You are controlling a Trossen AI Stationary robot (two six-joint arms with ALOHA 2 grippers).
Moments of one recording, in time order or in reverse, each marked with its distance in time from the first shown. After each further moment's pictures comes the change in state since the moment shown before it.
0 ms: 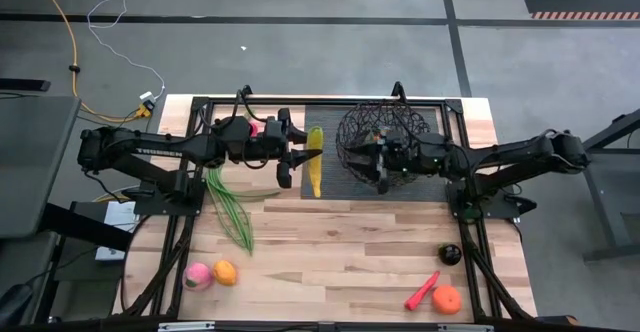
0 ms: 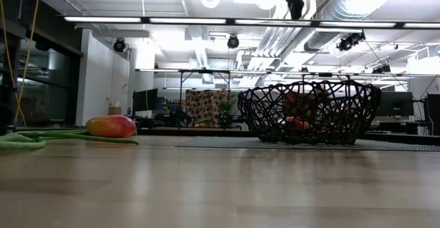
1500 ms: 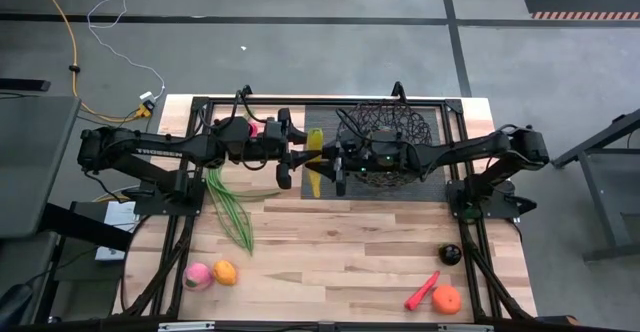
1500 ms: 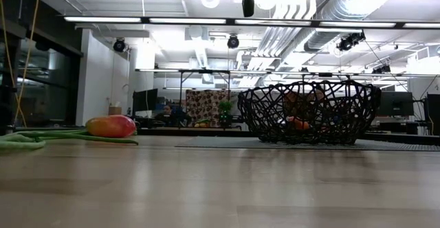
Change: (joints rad) left arm -0.001 0.000 0.000 0.010 0.004 0.017; right arm -0.003 0.379 0.320 0.020 -0.080 -0.033
